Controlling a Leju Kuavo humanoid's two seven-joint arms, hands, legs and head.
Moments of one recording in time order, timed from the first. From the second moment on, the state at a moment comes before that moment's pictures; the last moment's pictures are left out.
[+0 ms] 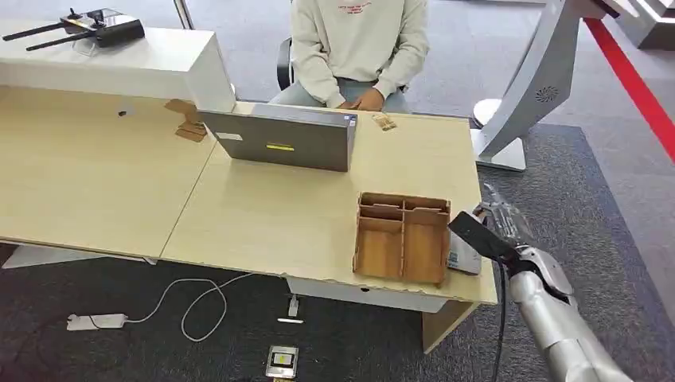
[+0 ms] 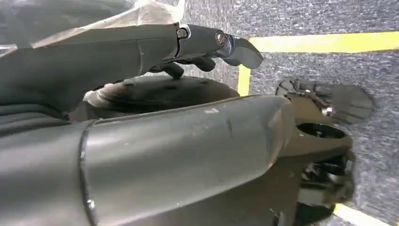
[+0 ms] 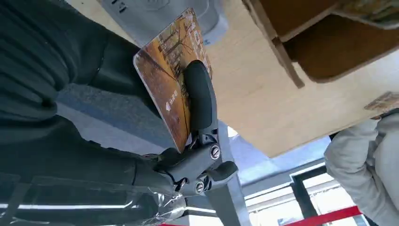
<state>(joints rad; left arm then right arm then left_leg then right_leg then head) -0.26 -0.27 1.53 -0.09 -1.35 0.28 0.23 -0.67 -0.18 0.41 -0.66 0.68 -0.05 -0.26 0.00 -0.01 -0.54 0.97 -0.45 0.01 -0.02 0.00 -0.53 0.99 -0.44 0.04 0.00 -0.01</state>
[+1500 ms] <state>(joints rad) -0.31 -0.32 1.53 -0.08 -1.53 0.30 0.30 -0.83 -0.09 0.56 -0.43 0.76 -0.05 -0.23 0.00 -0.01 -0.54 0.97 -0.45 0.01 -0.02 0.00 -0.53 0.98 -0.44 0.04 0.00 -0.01</state>
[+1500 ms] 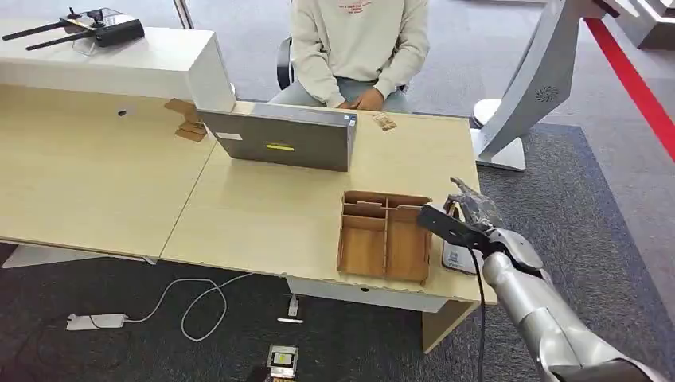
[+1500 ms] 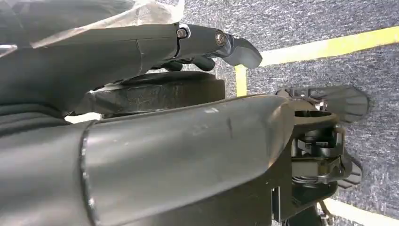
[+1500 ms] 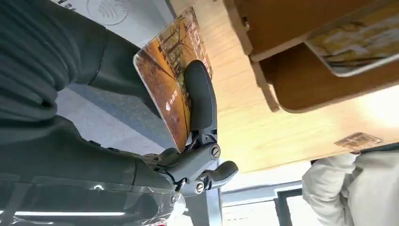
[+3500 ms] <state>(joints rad) -0.32 -0.31 1.53 -0.09 -1.54 0.29 0.28 -0.91 -0.09 0.44 -0.41 0.42 -0.11 -0.34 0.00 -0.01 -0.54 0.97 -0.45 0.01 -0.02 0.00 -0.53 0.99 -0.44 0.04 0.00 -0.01</state>
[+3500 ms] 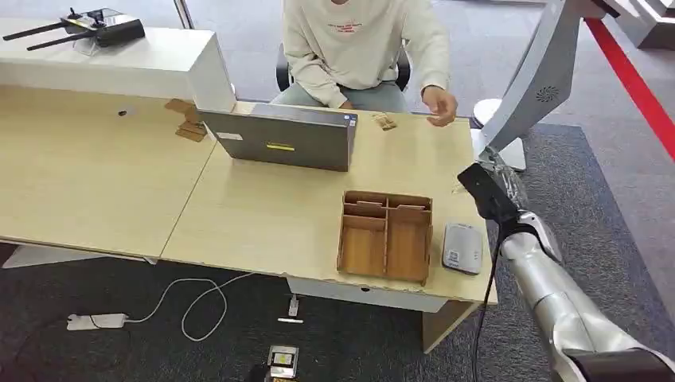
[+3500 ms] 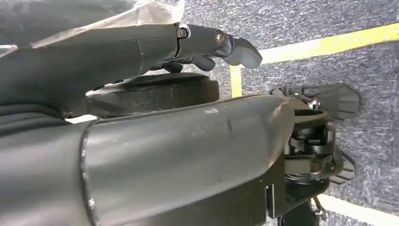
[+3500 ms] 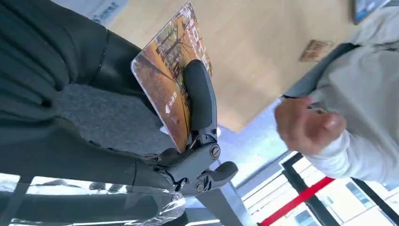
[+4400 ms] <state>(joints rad) -0.32 -0.31 1.53 -0.09 -1.48 0.41 0.23 -0.96 0.04 0.47 -0.41 0.58 -0.17 -0.23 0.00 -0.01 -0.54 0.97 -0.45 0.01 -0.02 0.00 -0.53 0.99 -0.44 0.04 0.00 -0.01</state>
